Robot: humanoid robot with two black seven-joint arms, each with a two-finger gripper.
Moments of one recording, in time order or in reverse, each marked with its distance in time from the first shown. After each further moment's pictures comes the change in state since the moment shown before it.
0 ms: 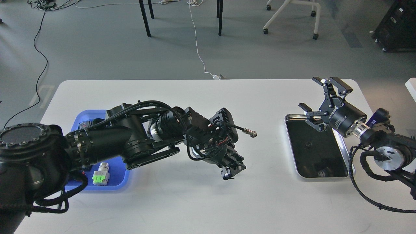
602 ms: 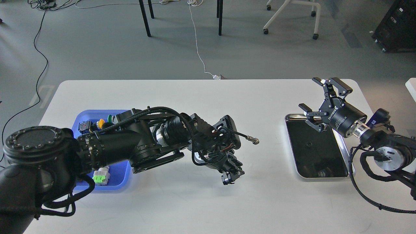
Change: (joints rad) left arm 0.008 -0.040 0.047 0.067 0.000 0.000 0.000; right arm -0.002 0.000 0.000 0.002 0.000 0.000 0.000
